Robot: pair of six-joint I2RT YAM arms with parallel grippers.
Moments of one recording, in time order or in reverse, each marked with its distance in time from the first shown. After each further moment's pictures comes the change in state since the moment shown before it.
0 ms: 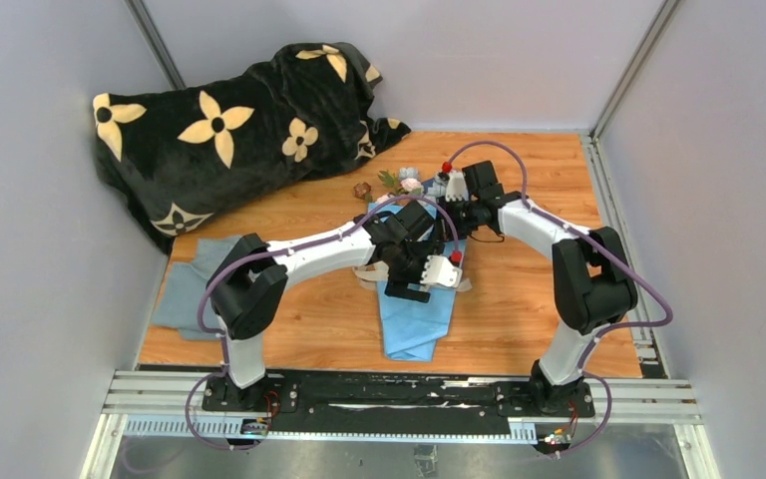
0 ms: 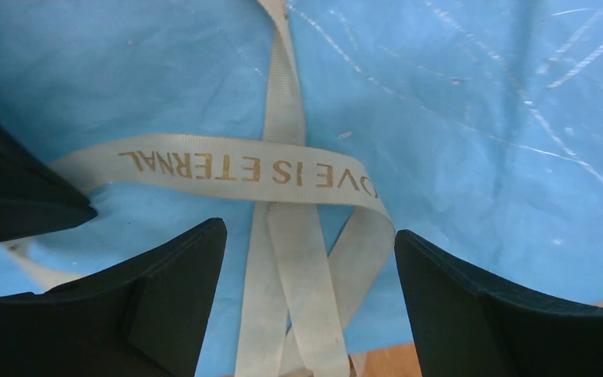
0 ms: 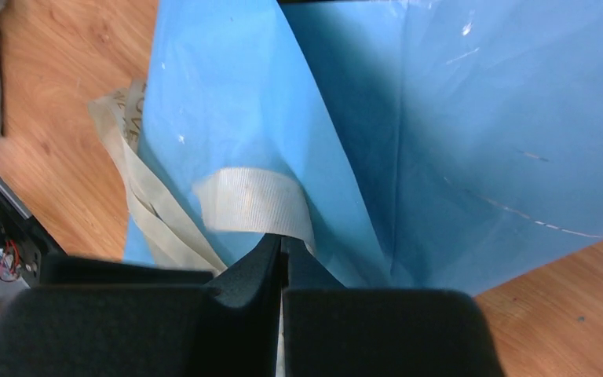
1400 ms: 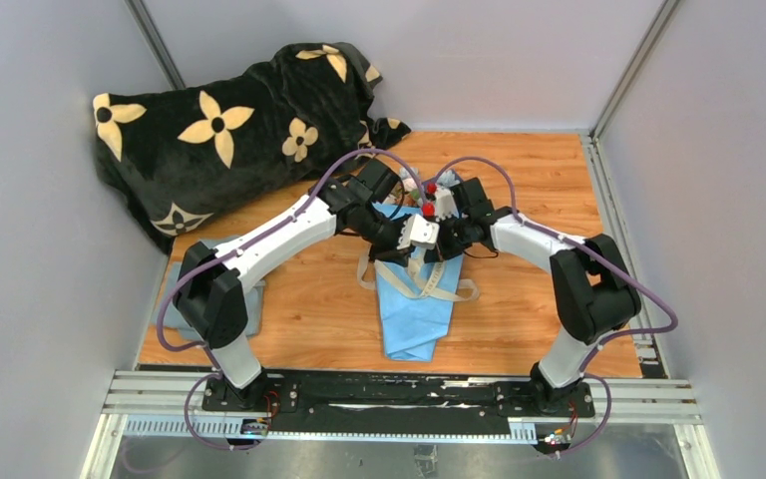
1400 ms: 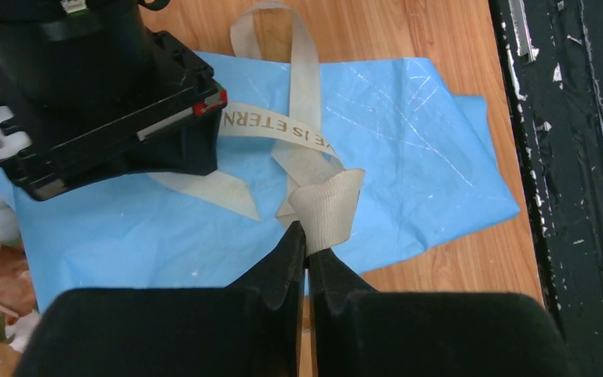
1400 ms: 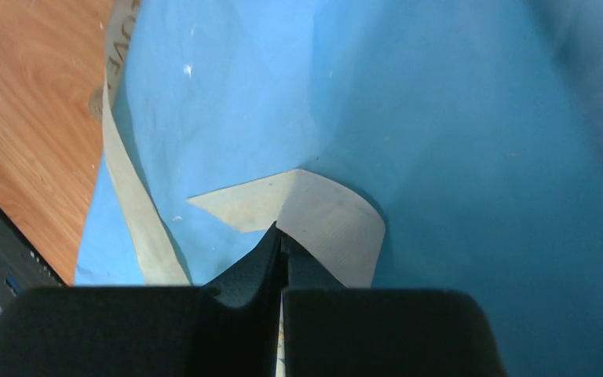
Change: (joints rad) left arm 0.167 -0.132 0.097 -0.182 0.343 -0.034; right arm 0.085 -0.081 -0.116 0.062 0.075 -0.073
